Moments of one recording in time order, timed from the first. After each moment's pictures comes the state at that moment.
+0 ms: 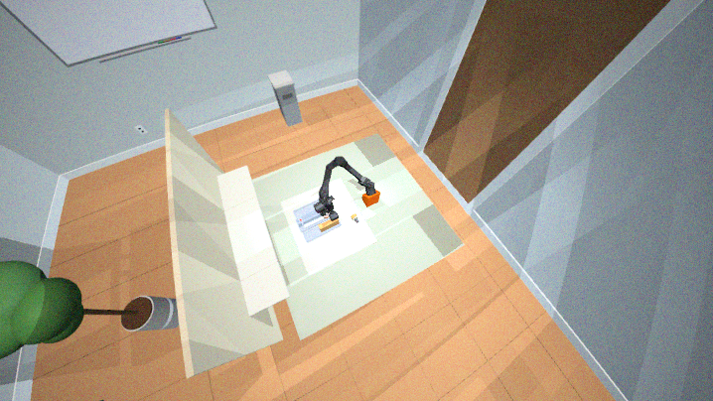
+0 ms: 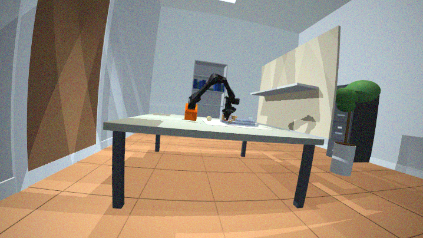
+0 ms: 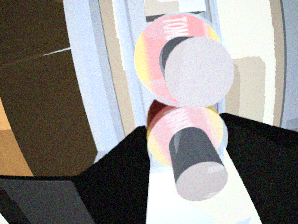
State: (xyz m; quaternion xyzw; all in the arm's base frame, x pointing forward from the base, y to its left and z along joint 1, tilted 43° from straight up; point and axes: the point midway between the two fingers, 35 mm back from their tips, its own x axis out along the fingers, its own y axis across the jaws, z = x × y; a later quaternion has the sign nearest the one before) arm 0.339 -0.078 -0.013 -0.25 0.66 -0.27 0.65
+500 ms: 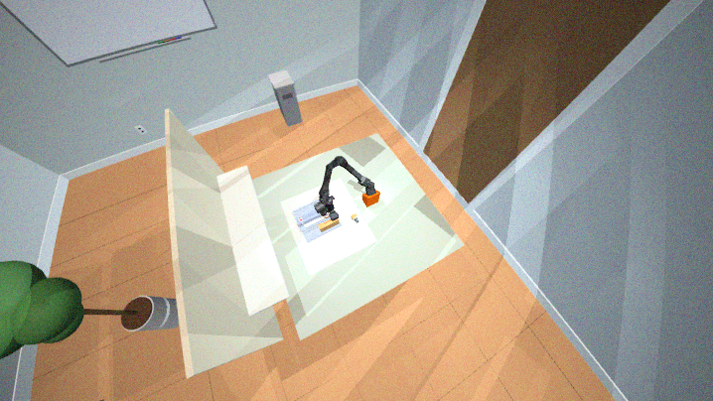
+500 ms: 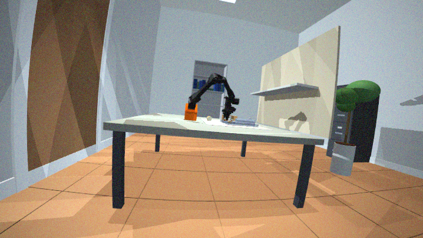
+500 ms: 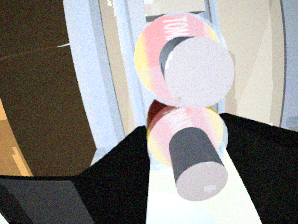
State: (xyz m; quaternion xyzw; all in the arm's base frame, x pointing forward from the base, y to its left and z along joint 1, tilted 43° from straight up) arm 0.337 -0.078 -0.013 -0.25 0.66 -0.27 0.65
